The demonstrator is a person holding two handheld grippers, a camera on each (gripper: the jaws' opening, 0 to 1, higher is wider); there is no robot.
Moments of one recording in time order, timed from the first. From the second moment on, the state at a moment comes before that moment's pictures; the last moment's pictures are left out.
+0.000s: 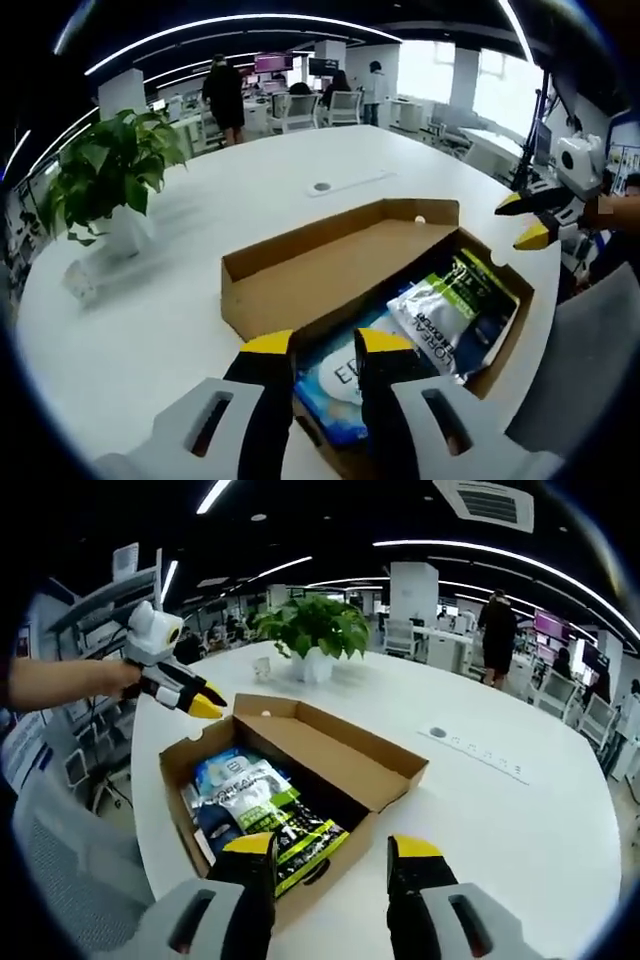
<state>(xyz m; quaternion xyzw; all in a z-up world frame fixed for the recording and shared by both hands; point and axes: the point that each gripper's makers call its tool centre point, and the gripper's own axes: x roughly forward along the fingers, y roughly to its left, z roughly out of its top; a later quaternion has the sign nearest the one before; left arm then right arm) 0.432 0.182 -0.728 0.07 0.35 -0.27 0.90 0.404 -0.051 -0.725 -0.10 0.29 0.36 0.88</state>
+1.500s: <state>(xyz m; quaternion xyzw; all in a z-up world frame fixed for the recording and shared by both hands) 0.362 0.101 -0.790 -0.07 0.47 -0.38 0.79 0.350 -0.040 -0.728 -0.17 0.25 0.42 0.86</state>
